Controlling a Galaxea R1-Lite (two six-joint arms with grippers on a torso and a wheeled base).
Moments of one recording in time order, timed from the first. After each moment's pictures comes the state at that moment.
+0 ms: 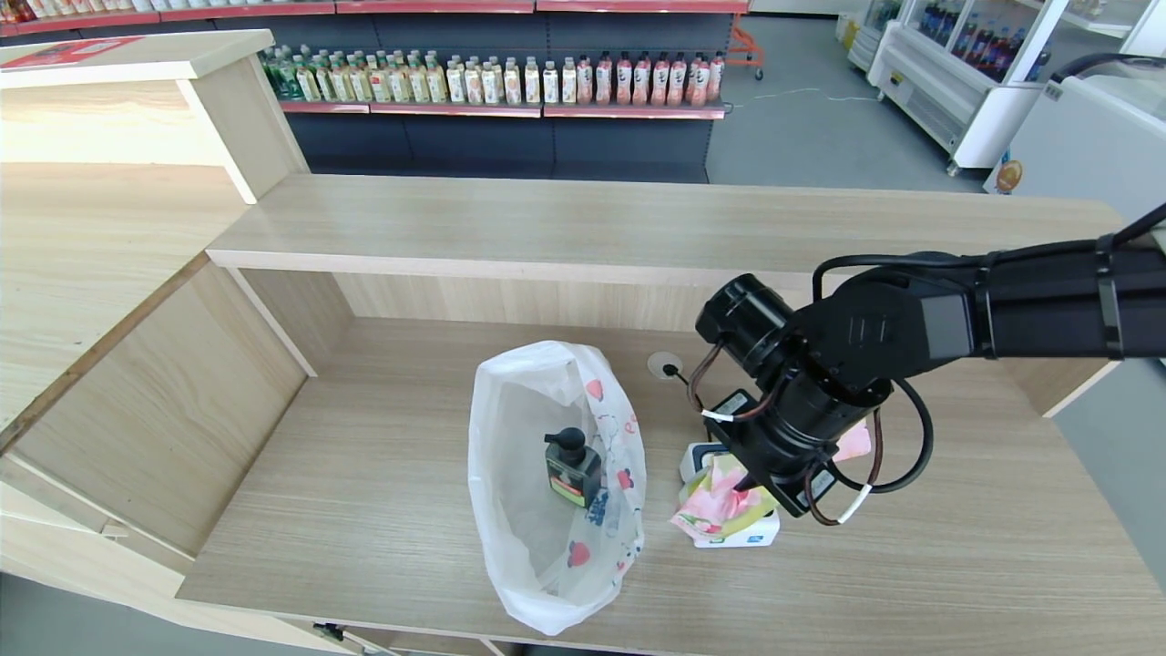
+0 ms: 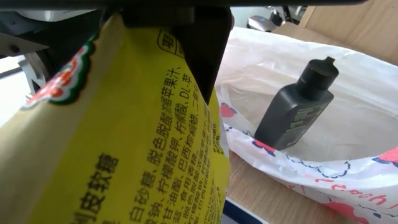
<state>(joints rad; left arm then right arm) 0.00 0.00 0.00 0.00 0.02 0.00 0.62 2.02 -1.56 0.70 -0.16 1.46</state>
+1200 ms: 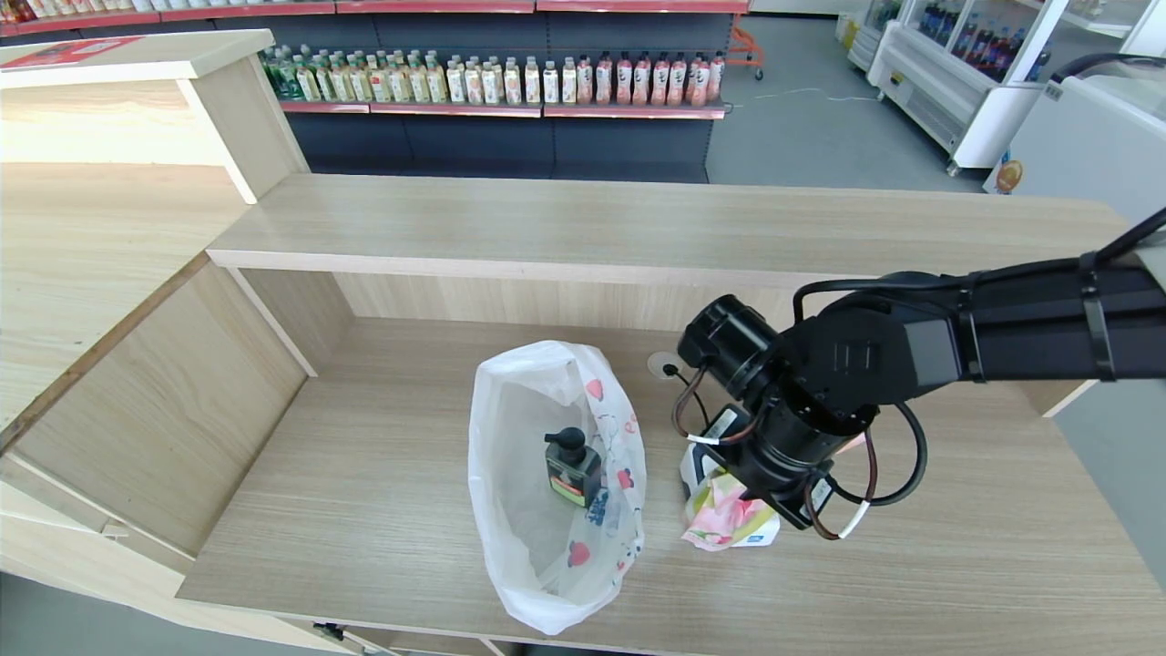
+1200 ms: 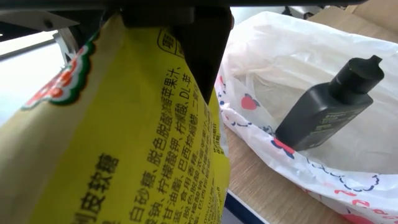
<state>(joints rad) 0.00 0.00 0.00 0.00 0.02 0.00 0.67 2.02 -1.51 0.68 -0.28 1.36</state>
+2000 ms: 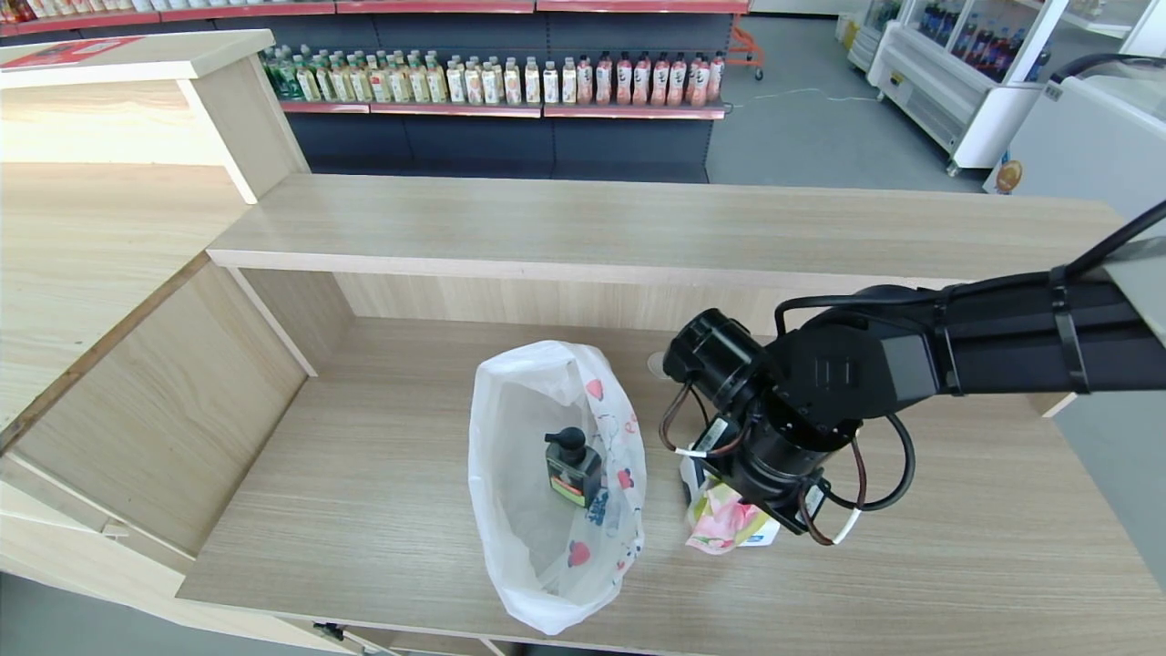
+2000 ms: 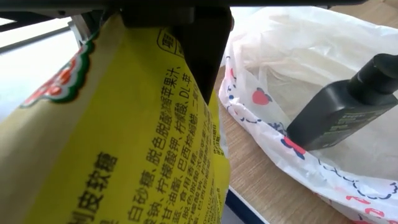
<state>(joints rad) 0.00 0.00 0.00 0.00 0.02 0.00 0.70 2.03 -1.51 0.67 -0.34 1.32</state>
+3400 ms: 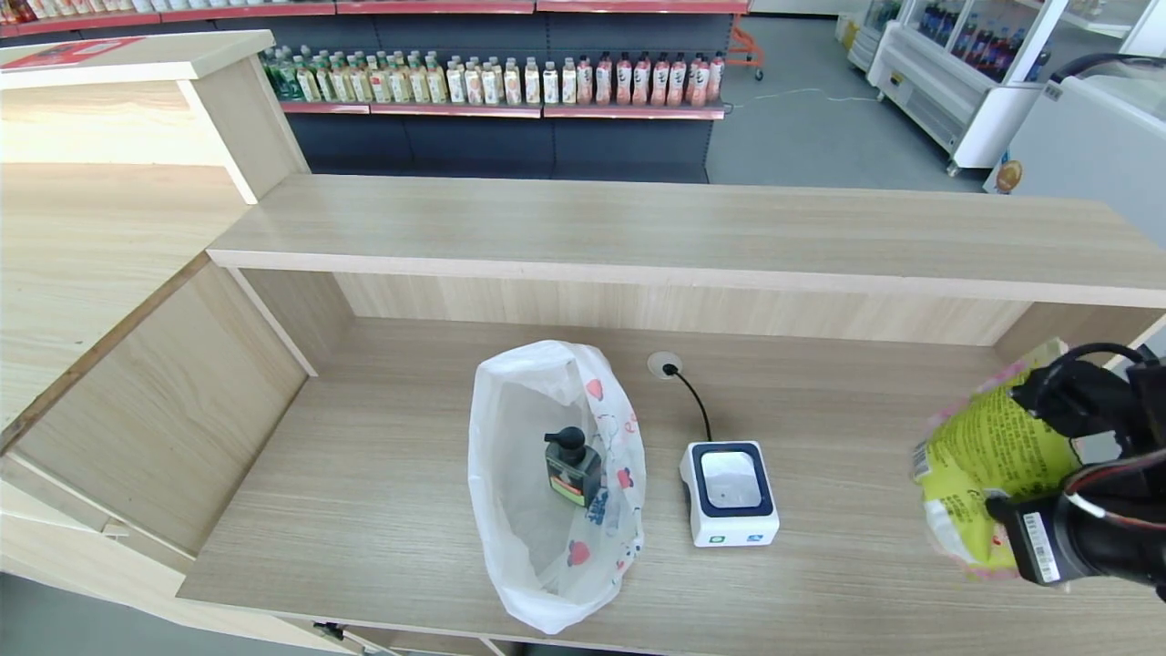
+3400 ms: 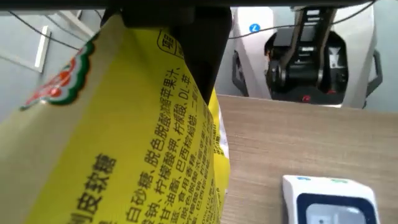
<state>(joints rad) 0.00 0.00 0.00 0.00 0.02 0.00 0.35 1.24 -0.64 0.13 -0.33 0.01</state>
